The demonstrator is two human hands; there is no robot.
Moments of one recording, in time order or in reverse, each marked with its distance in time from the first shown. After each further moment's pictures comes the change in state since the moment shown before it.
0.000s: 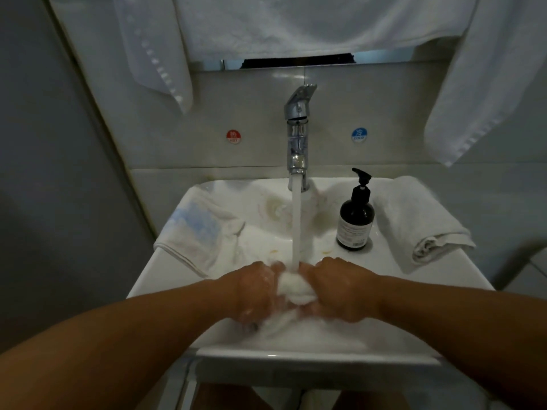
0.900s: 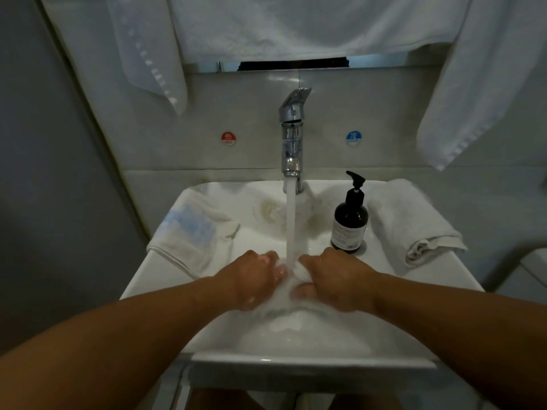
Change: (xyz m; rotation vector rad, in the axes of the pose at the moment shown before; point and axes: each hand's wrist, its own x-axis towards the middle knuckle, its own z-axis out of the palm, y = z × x) left_hand 0.008 0.013 -0.012 0.210 0.178 -0.007; right_hand -0.002 0.001 -0.015 0.025 0.079 0.106
